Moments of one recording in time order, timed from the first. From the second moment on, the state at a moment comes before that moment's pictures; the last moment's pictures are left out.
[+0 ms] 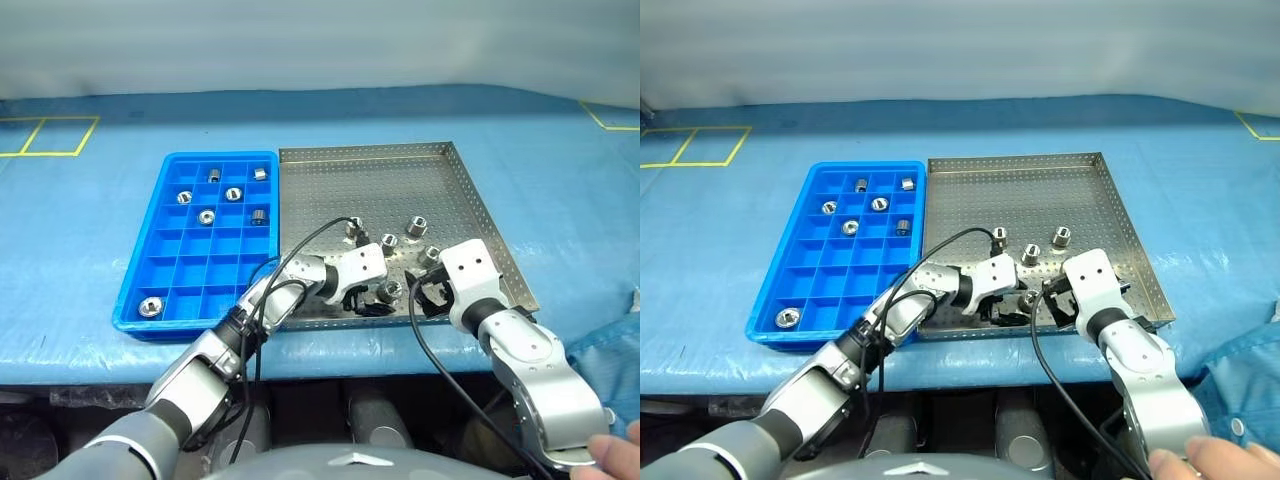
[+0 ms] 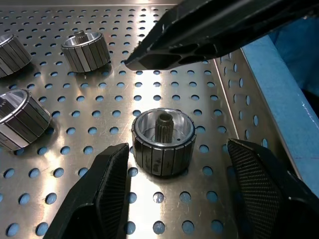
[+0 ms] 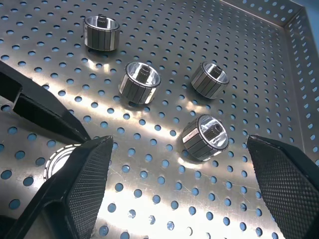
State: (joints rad) left arm -0.62 0.07 -0.58 0.36 0.02 0.33 -0.89; right arm 0.10 -0.42 -0.01 -0.83 0.04 1.04 0.22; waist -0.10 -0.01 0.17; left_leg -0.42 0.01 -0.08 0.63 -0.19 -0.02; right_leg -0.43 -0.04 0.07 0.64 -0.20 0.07
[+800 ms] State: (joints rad) left arm -0.63 0.05 -0.52 0.40 0.03 0.30 -0.85; right arm 0.12 -0.44 -0.02 -0.86 0.14 1.01 0.33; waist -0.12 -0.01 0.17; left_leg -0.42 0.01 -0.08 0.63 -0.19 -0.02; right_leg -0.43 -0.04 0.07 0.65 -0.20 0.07
